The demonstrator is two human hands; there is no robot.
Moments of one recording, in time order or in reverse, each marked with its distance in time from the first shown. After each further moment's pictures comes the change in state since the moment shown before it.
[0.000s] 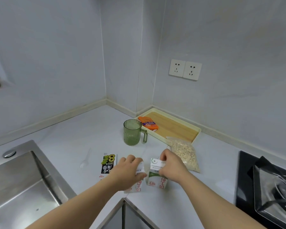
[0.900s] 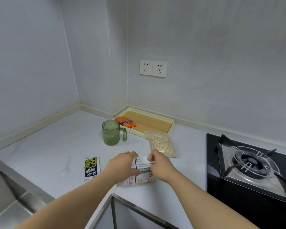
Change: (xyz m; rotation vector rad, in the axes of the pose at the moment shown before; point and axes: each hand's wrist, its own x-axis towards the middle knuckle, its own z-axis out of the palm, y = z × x) left_hand 0.002 0.033 -0.008 0.037 0.017 0.134; right_hand -0.057 0.005 -0.001 0.205 0.055 0.036
